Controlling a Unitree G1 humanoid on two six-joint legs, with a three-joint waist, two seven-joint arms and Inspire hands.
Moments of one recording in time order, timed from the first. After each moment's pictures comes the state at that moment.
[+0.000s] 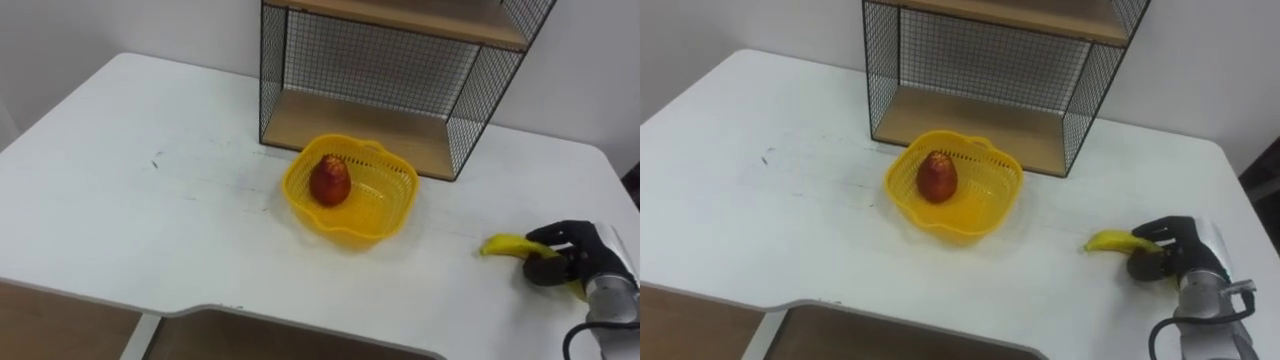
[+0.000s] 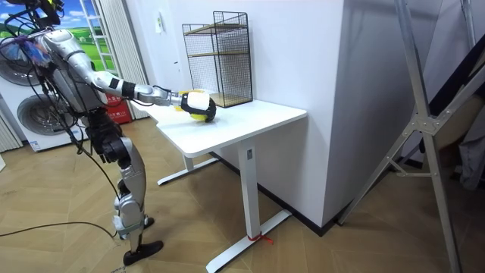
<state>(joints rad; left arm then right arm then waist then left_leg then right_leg) 0.24 0.25 0.12 1.13 0.31 0.17 0.05 -0.16 -0.46 -0.17 0.85 -0.38 0.02 -0.07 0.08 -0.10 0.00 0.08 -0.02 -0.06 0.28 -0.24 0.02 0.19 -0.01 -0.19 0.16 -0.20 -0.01</state>
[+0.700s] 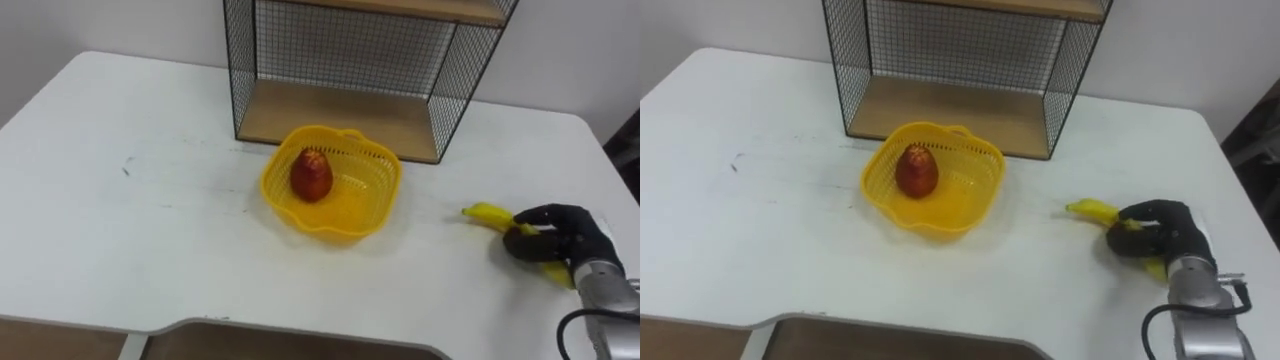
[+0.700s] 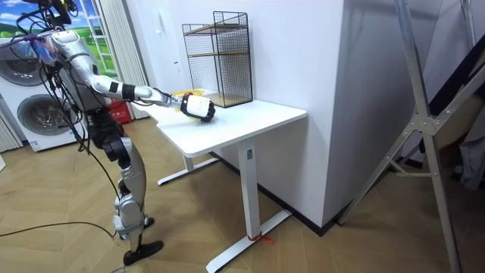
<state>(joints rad) 0.22 0.24 0.10 1.12 0.31 0.18 0.05 -0.12 -0.42 -0.15 0.61 0.02 0.10 0.00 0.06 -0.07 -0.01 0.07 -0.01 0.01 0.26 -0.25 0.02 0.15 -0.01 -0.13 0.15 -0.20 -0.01</state>
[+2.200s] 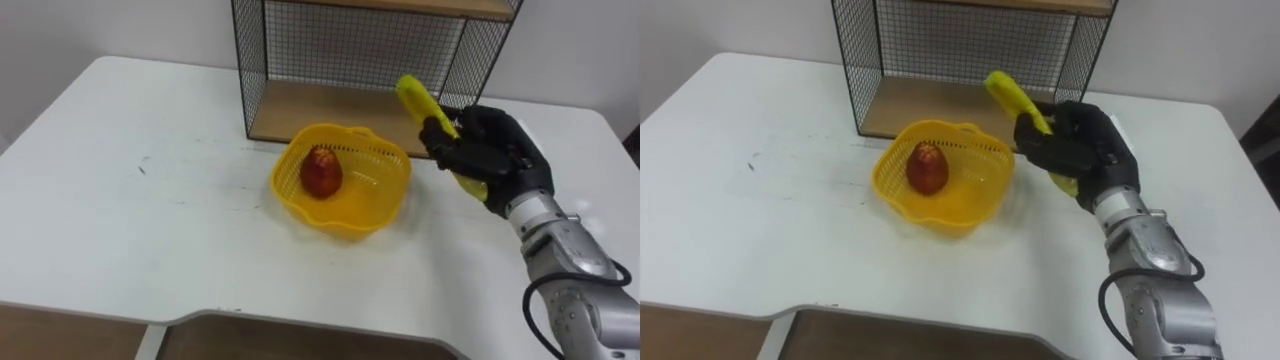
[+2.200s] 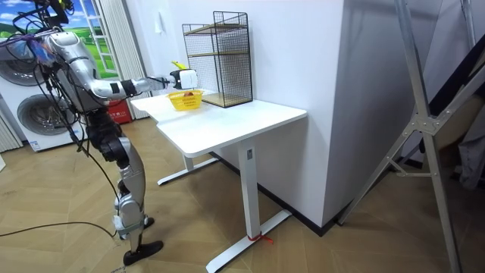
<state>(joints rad) 0.25 0.19 0.10 1.12 0.29 0.15 0.05 -0.10 -0.35 -0.04 0.10 0.39 0.10 0.15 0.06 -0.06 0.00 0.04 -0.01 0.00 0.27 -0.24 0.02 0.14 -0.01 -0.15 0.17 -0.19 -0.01</state>
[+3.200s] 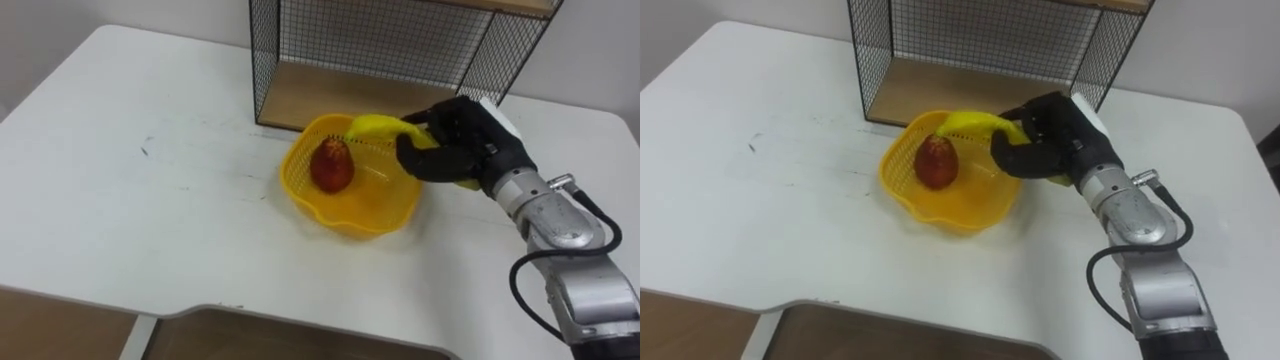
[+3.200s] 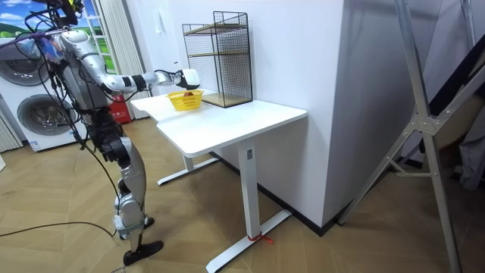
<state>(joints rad) 0.22 0.23 0.09 1.12 0.29 0.15 0.05 -0.19 -0.39 0.05 0.12 0.03 0.11 0.22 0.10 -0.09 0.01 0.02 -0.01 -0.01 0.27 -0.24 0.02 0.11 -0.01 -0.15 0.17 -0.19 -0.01</state>
